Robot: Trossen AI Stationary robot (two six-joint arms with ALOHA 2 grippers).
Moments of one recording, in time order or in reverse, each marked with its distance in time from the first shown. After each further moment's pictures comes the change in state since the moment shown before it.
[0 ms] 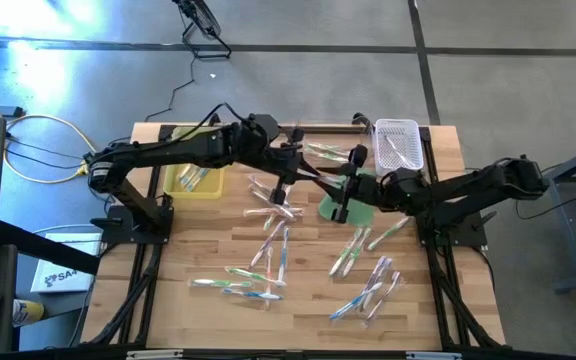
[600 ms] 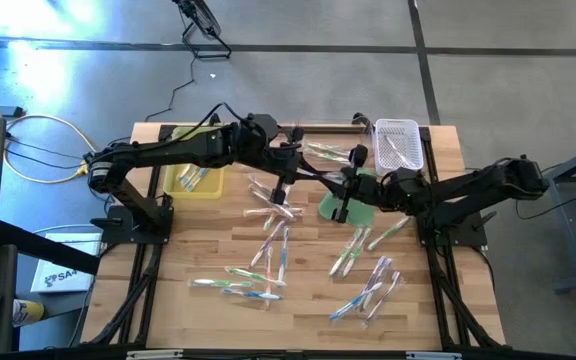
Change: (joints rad) left arm 0.000 -0.001 0.000 0.007 0.000 -0.002; right arm 0.000 0.000 0.000 -0.005 0.002 -0.004
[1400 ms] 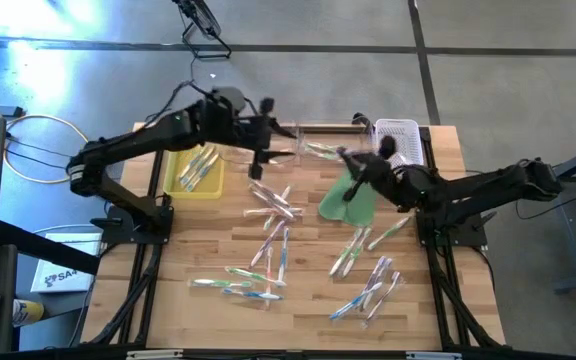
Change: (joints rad) left arm 0.138 -0.169 0.000 -0.157 -0.037 0.141; right arm 0.010 -0.209 0.000 -0.372 0.537 0.032
